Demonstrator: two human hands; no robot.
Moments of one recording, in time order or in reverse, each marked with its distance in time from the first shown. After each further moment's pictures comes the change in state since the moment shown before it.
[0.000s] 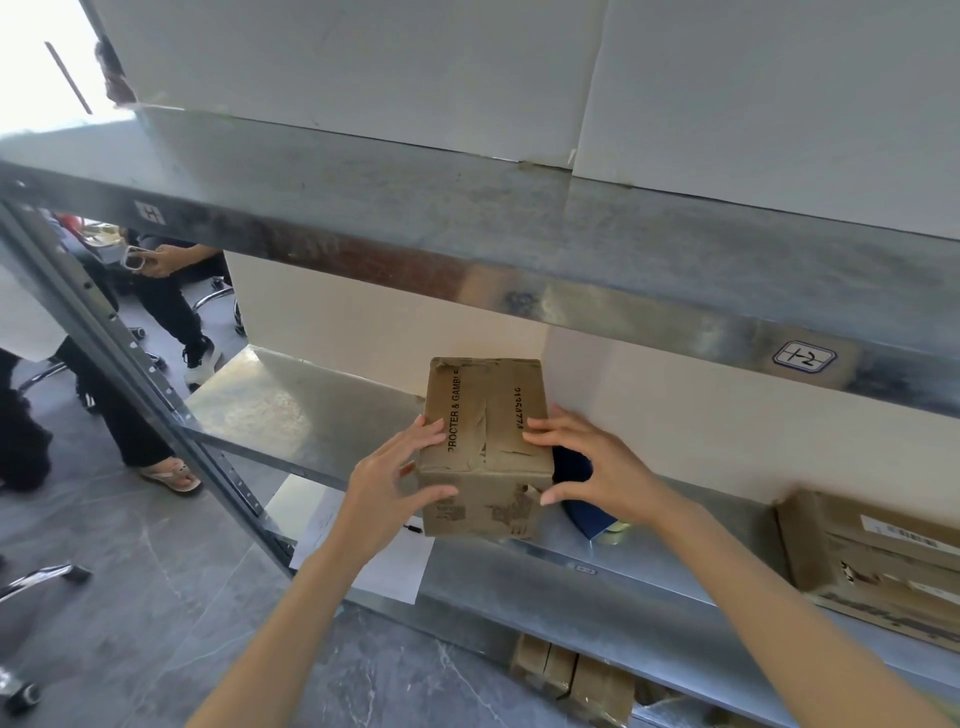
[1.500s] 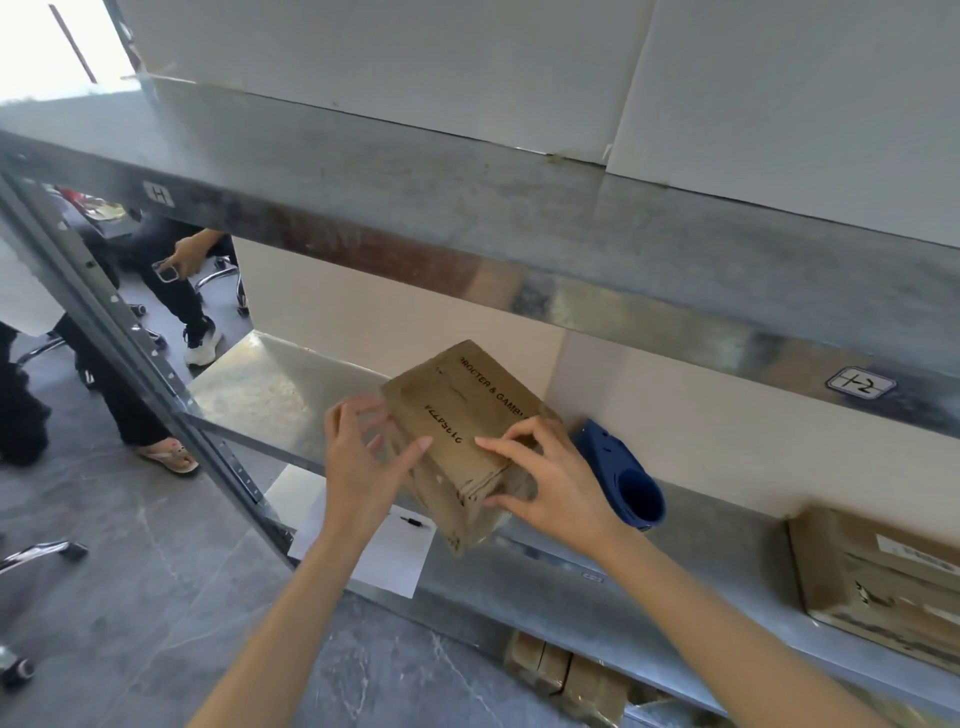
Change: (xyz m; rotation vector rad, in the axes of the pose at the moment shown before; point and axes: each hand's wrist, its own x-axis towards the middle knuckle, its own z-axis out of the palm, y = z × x) left_hand 0.015 0.007 -0.012 -0.093 0.417 -0.232; right_hand 0.029 -0.017 0.061 -0.316 0.312 -0.264
